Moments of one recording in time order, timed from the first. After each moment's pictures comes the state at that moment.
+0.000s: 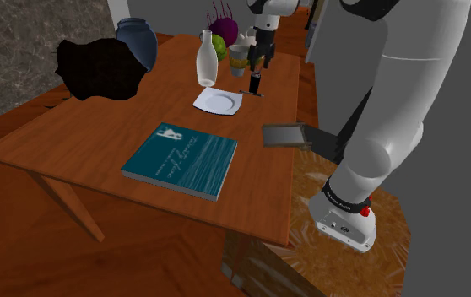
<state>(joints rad) -0.19 0.27 -0.32 -1.77 0.15 1.93 -0.44</state>
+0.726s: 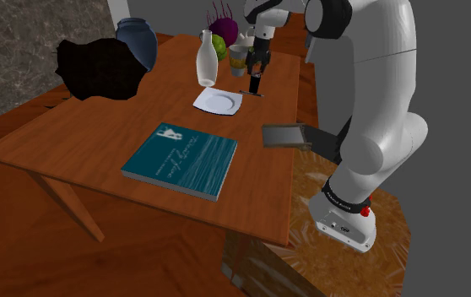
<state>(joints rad) -0.30 0.58 -0.30 -1.45 0.27 1.89 -0.52</state>
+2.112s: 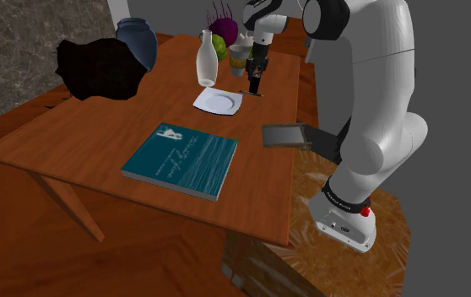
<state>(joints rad) -0.30 0.60 -0.30 -1.48 0.28 1.94 -0.53</state>
